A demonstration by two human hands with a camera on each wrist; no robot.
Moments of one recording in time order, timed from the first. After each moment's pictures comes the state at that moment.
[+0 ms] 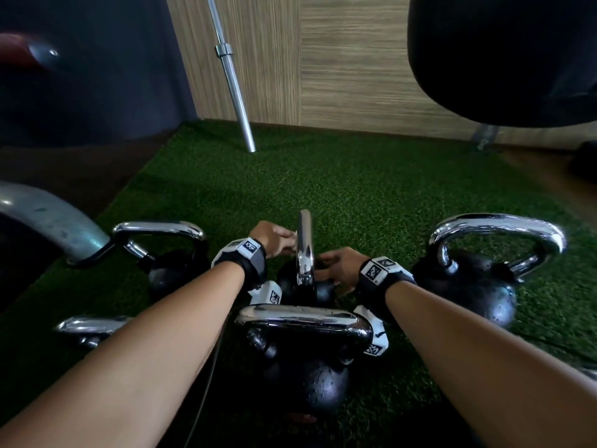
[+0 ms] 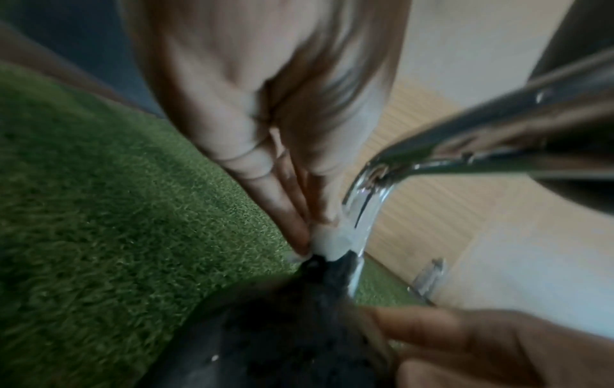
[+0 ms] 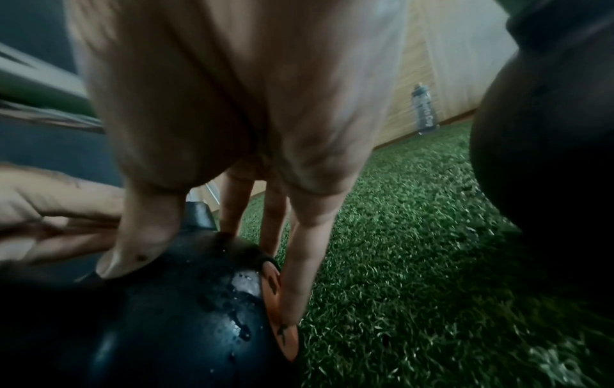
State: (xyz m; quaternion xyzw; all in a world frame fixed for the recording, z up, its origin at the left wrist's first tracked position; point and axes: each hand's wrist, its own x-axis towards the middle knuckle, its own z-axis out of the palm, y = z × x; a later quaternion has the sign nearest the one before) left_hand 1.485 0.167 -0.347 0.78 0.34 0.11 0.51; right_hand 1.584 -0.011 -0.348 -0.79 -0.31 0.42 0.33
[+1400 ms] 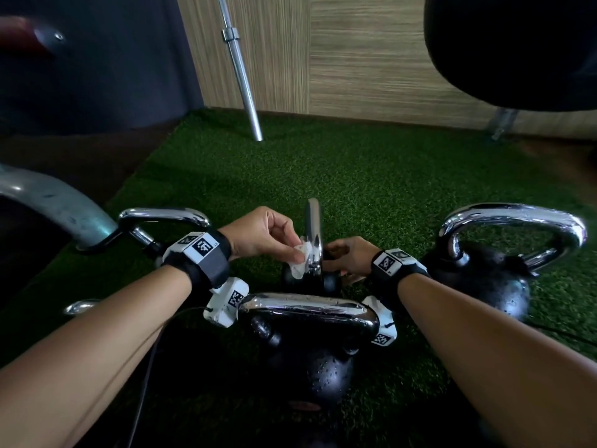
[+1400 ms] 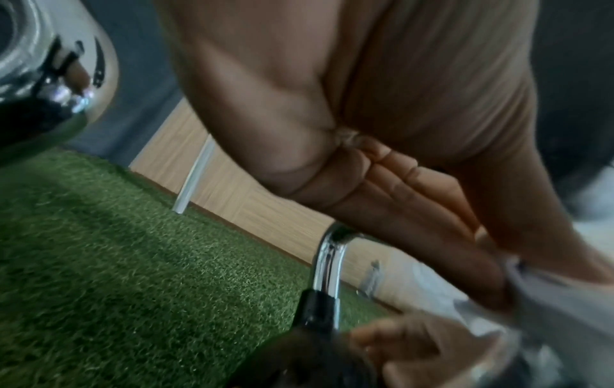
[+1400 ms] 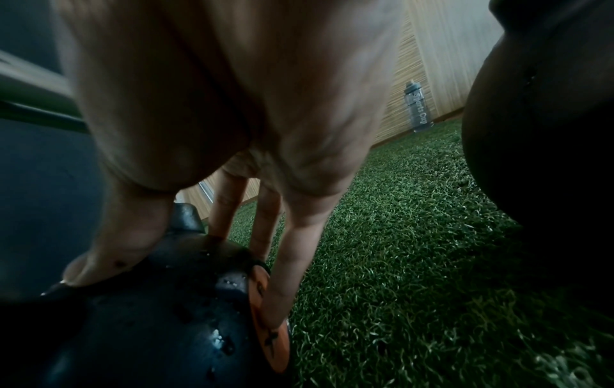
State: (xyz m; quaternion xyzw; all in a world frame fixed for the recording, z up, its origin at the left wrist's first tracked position) left_hand 1.416 0.152 -0.296 0.80 0.09 0.00 0.59; right_hand 1.590 -0.017 -0.359 -0.78 -0.32 0.40 0.37
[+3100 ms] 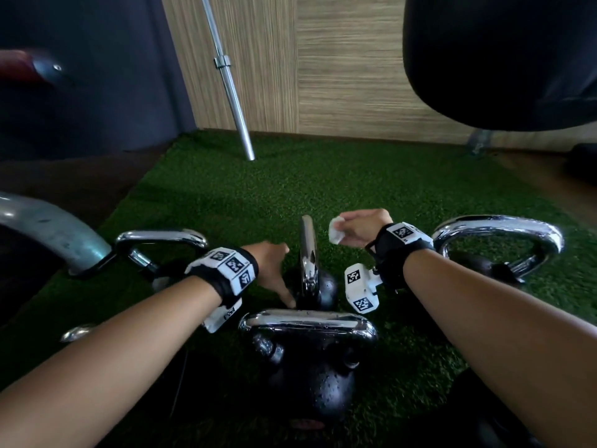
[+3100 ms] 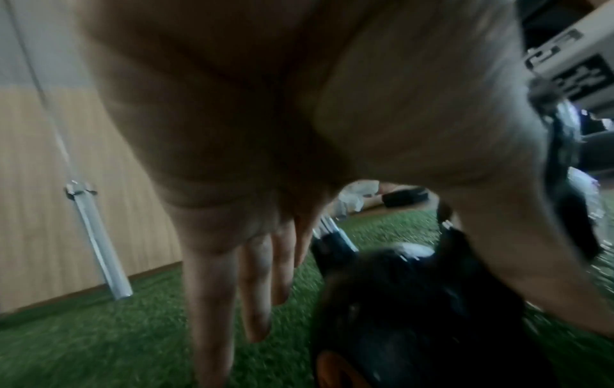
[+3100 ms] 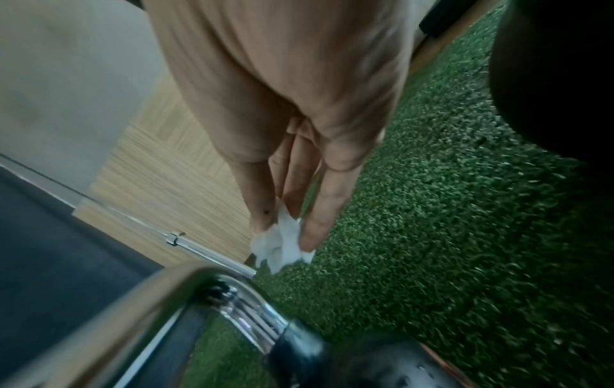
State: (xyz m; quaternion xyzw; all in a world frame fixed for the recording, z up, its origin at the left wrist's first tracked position) left_hand 1.442 0.144 -0.295 0.94 0.21 -0.24 0.11; right_hand 1.611 -0.004 -0.298 -0.70 -0.12 0.30 0.64
